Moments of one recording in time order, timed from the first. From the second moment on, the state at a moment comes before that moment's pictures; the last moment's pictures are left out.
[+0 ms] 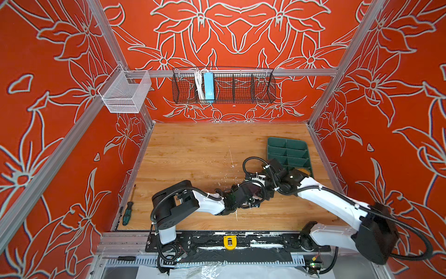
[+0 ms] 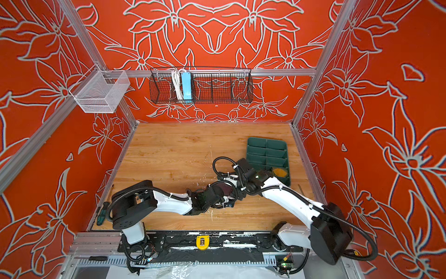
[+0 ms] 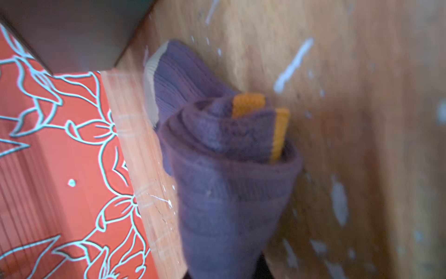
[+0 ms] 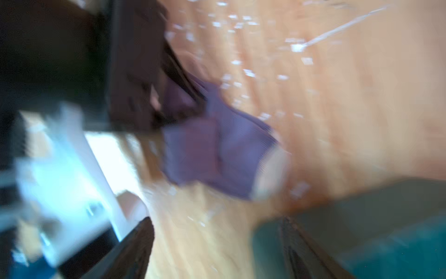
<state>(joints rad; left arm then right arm) -1.06 1.78 0.80 0.10 -0.47 0.97 0.65 1.17 0.81 -0.64 -0.01 -0.60</state>
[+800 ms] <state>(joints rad) -0.94 2.28 1.87 -1.23 0.35 0.41 0.57 0.54 0.75 -0.59 0.38 -0.60</state>
